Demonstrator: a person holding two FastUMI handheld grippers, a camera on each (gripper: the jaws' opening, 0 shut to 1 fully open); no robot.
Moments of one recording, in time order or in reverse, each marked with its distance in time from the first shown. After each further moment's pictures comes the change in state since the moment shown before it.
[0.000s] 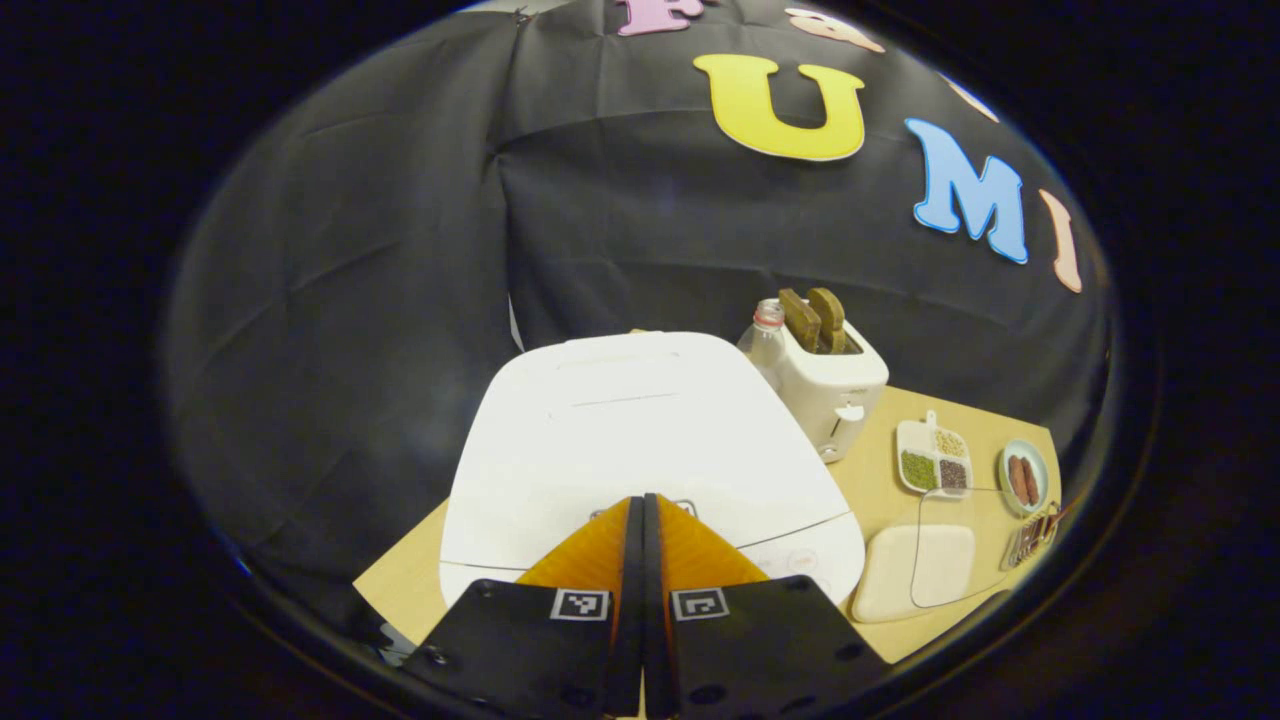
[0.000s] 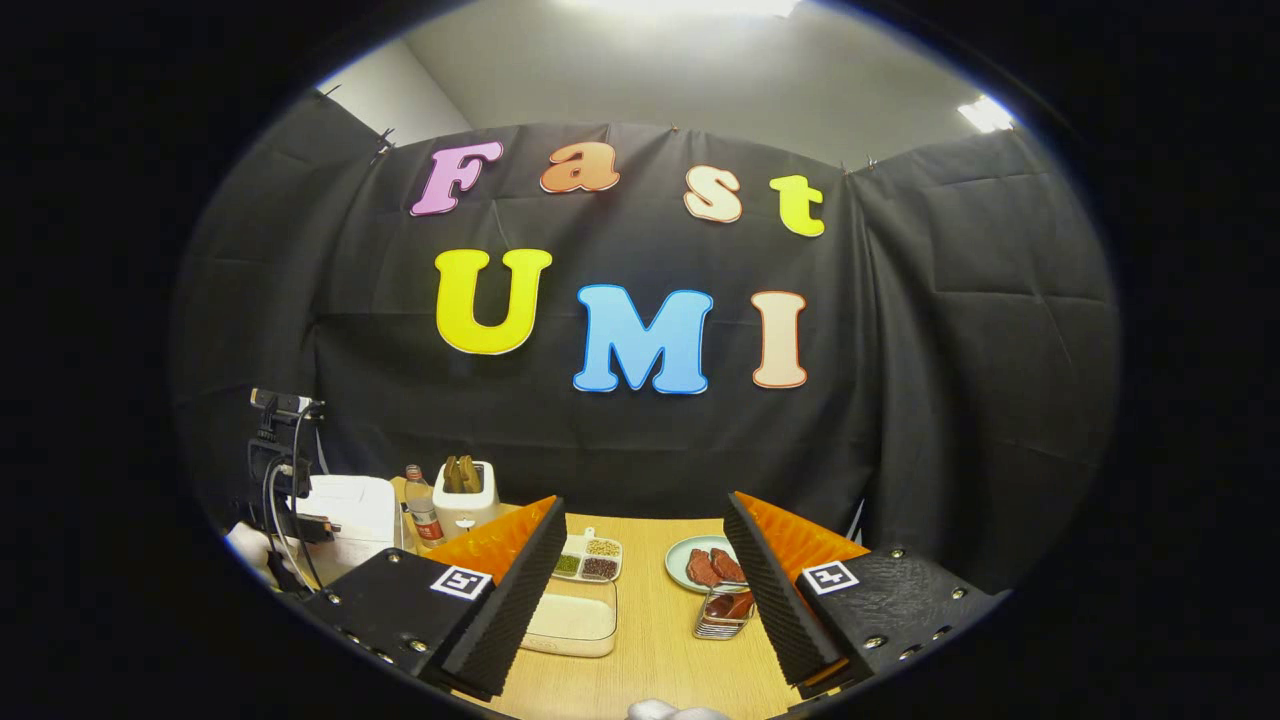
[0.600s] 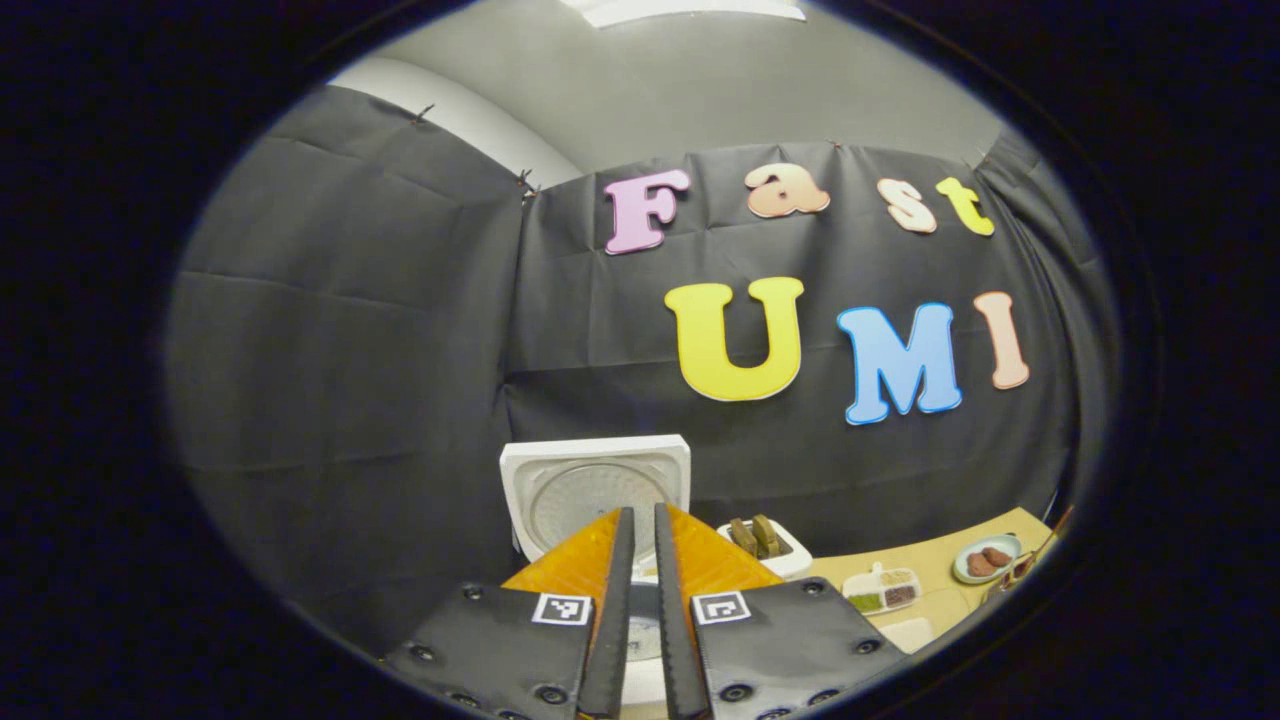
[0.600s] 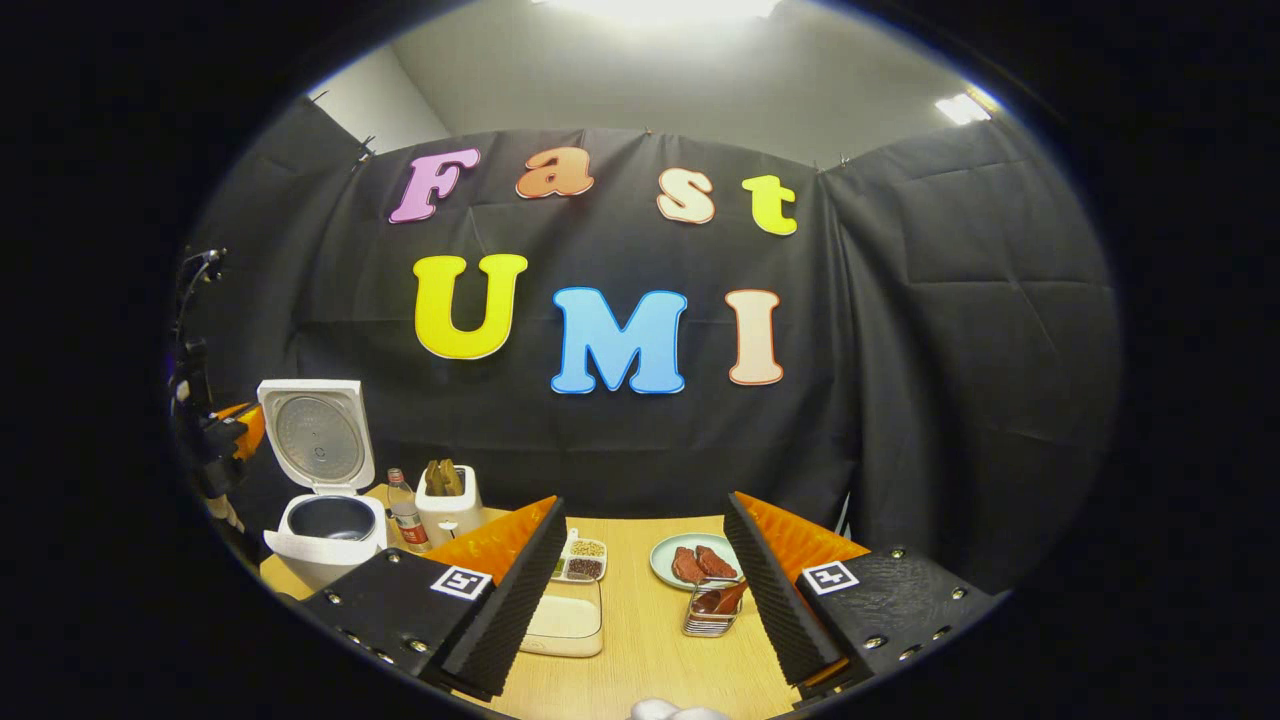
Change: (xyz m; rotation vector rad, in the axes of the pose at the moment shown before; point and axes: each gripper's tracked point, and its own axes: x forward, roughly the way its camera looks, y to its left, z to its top) left arm -0.183 -0.008 0.145 0.008 -0.657 -0.080; right arm -0.006 -0.022 -0.017 0.046 -0.008 -0.059
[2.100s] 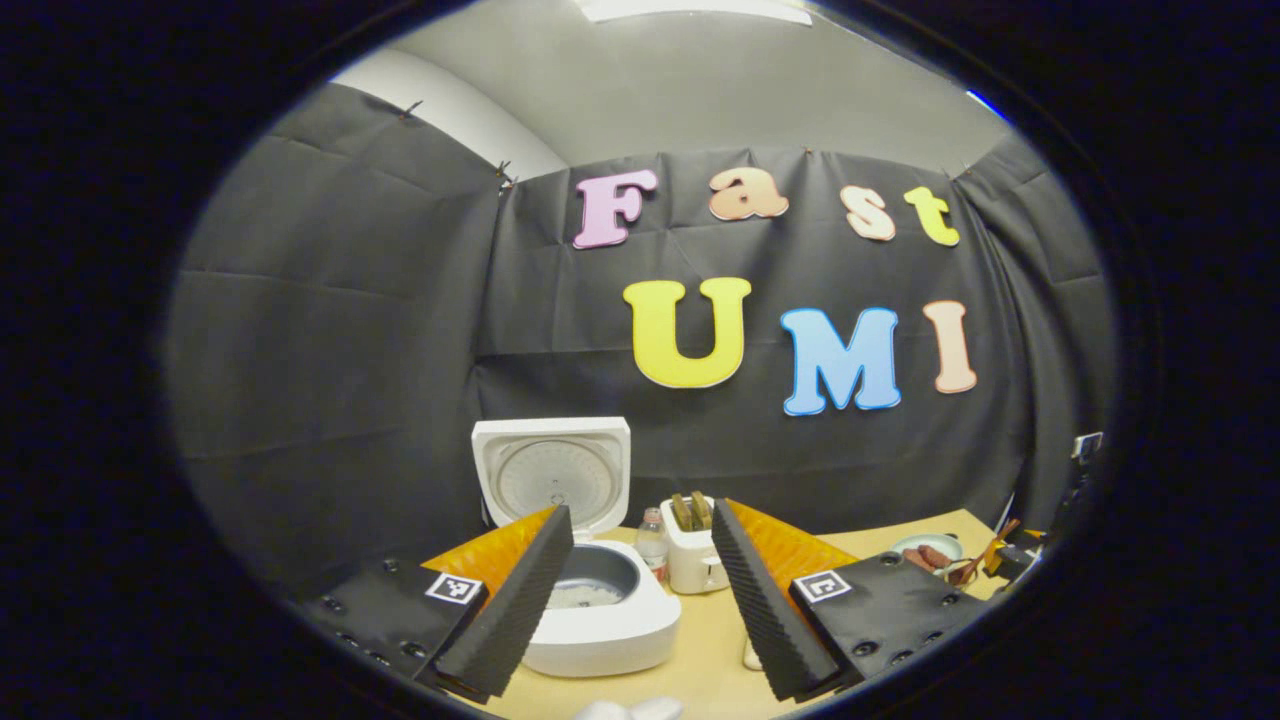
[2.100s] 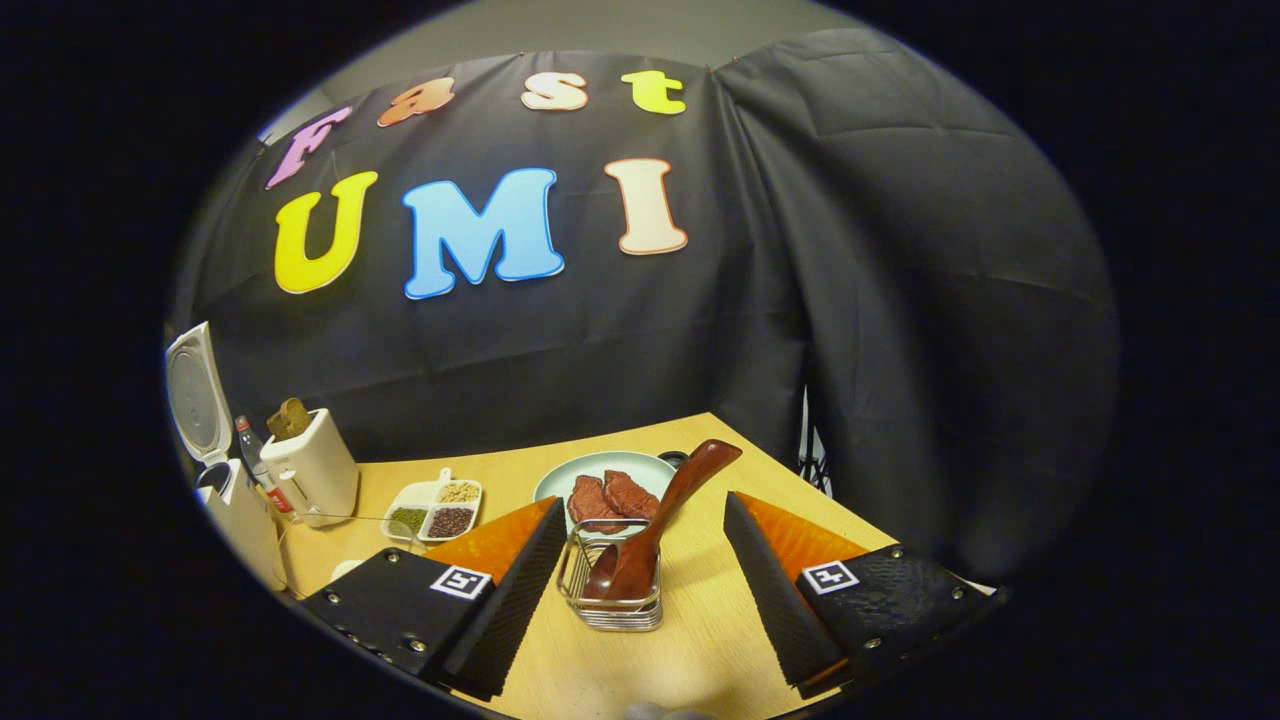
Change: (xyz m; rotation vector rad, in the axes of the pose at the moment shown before) left arm -0.084 -0.049 0.007 -0.013 0.076 -0.056; right arm 0.175 -0.143 -0.219 0.187 0.205 -0.201
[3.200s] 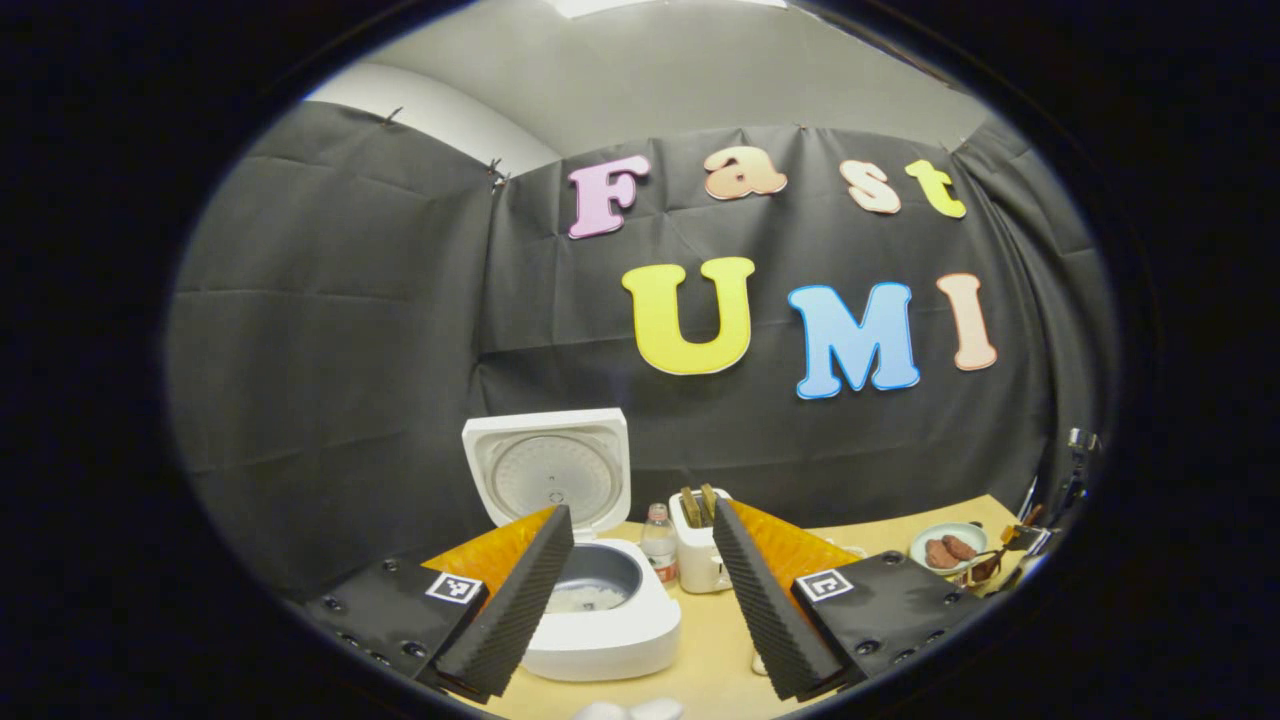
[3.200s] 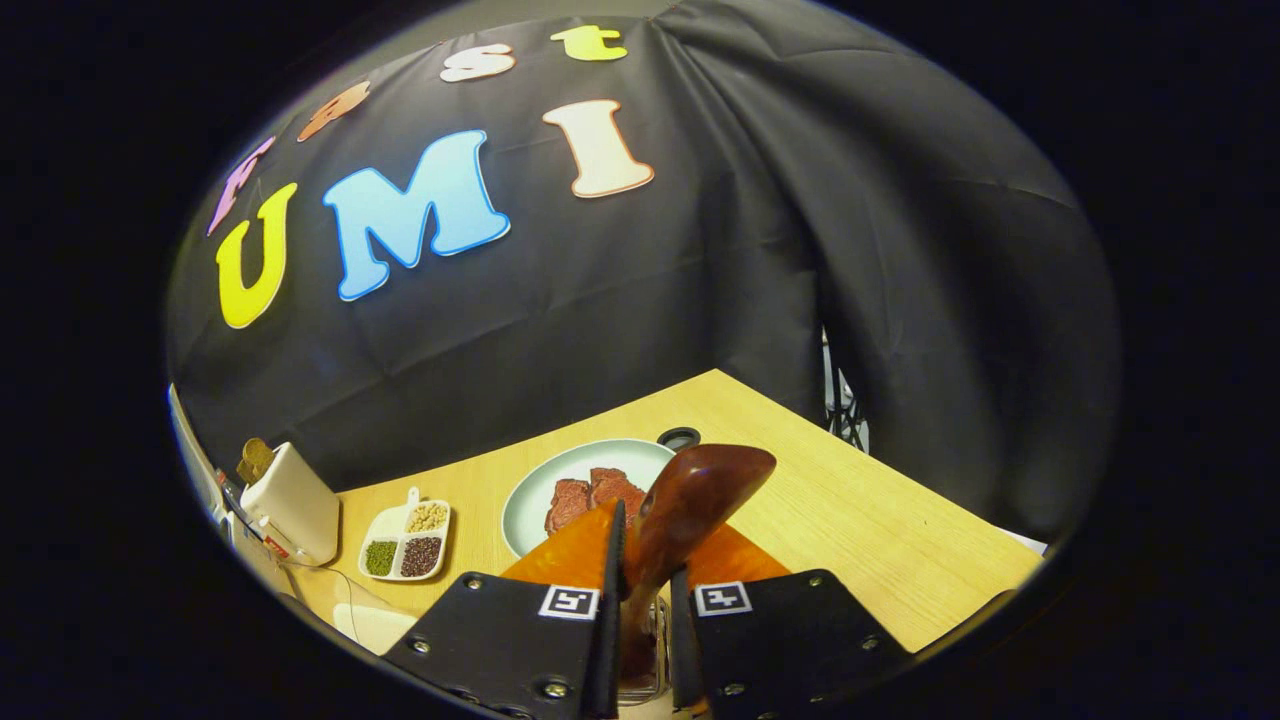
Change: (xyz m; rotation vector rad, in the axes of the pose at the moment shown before) left arm 0.033 -0.024 -0.006 0.049 0.020 0.031; right arm 0.084 0.001 -0.014 0.134 0.106 0.025
